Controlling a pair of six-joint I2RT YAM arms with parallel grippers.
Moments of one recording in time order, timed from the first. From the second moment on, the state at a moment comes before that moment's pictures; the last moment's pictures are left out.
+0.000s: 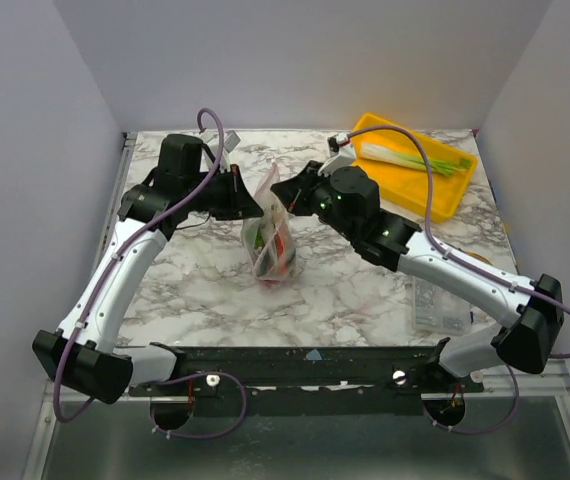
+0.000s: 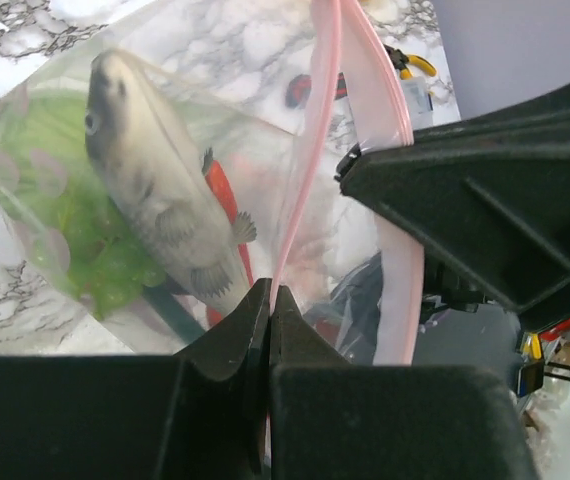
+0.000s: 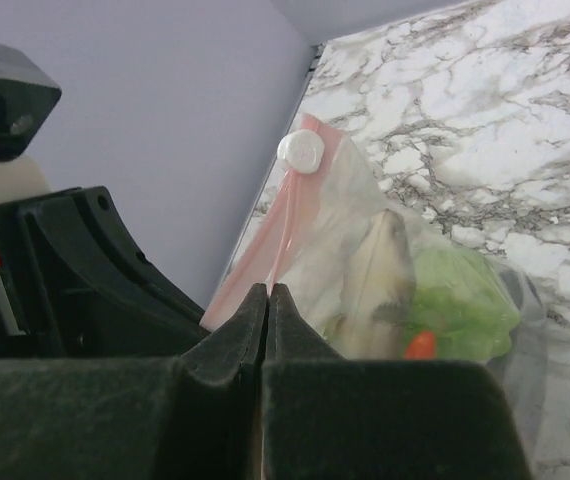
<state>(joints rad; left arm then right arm) -0.33 1.28 1.43 -0.79 0.55 -0.44 0.91 1.44 1.29 0.02 0.23 0.71</state>
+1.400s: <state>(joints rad) -0.38 1.04 1.16 -0.52 0.47 -0.64 0.96 1.44 1.27 -0.03 0.18 0.63</state>
